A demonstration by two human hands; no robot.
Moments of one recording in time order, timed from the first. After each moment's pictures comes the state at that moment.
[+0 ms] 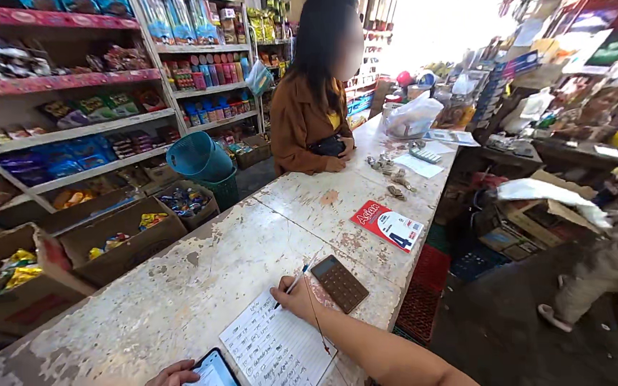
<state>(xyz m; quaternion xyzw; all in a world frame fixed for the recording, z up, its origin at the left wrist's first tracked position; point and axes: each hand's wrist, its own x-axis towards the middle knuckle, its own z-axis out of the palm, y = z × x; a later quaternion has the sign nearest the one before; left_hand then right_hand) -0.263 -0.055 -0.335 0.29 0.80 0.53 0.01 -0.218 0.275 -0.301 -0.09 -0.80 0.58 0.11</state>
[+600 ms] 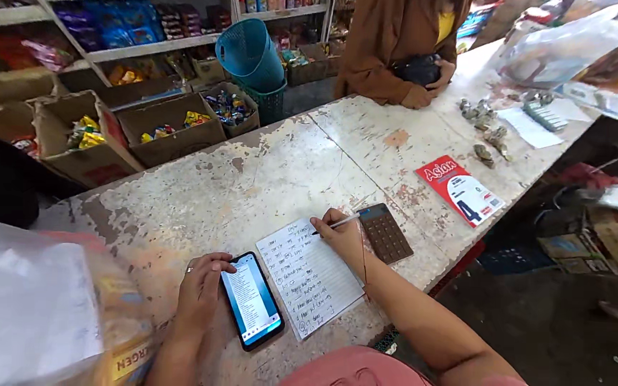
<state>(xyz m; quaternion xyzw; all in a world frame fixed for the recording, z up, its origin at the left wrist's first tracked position) -0.257 -0.050 -0.336 0.24 0.81 0.53 -0.02 -0.214 0.270 -0.297 -0.08 -0.81 0.57 0.15</state>
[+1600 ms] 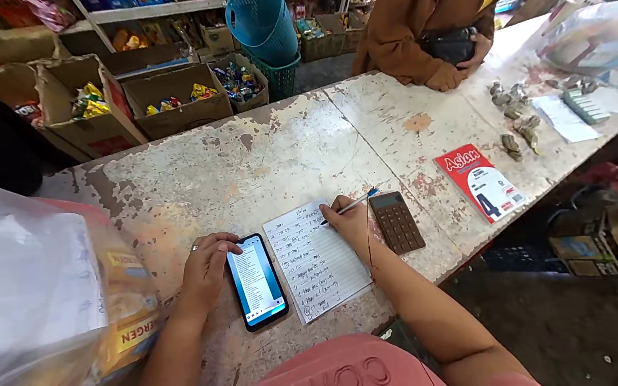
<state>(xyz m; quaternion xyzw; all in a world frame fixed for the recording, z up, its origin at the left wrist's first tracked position) -0.257 -0.049 -0.335 0.24 0.82 0.51 -0.02 -0.215 0.270 -0.301 -0.10 -0.83 0.54 0.13</state>
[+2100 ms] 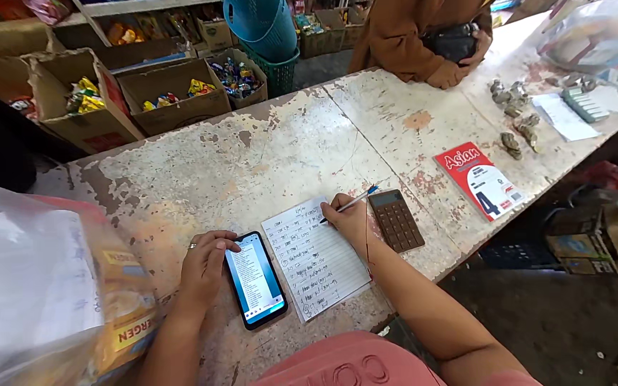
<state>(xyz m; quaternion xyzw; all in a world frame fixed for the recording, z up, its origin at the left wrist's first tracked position) -0.258 -0.050 -0.337 0.24 0.82 0.52 -0.03 -0.213 0.272 -0.305 -0.09 -0.82 0.56 0.12</state>
